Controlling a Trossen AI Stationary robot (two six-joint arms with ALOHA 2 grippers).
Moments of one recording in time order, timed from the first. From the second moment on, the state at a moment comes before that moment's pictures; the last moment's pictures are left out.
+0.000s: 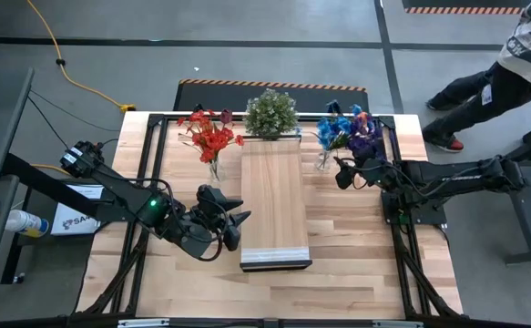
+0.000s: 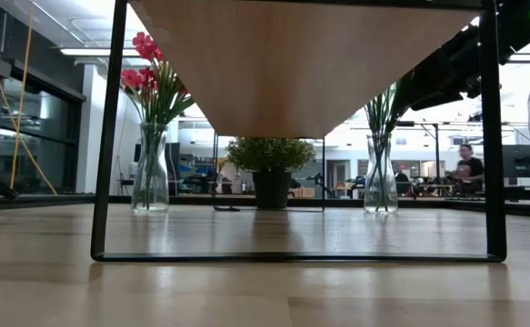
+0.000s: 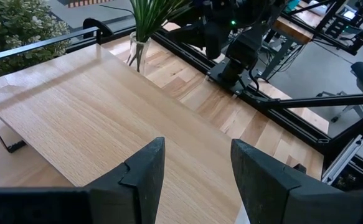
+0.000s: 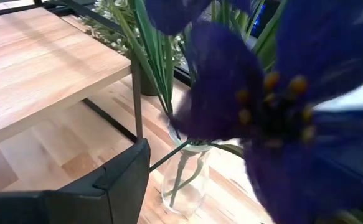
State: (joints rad) left arm -0.57 1.43 1.37 -0.65 -0.90 -0.95; right arm -0.02 0.75 0.50 -0.37 0.77 0.39
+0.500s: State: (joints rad) left arm -0.57 1.43 1.37 -0.65 -0.90 -0.95; right arm -0.10 0.75 0.53 -0.37 0.71 0.30
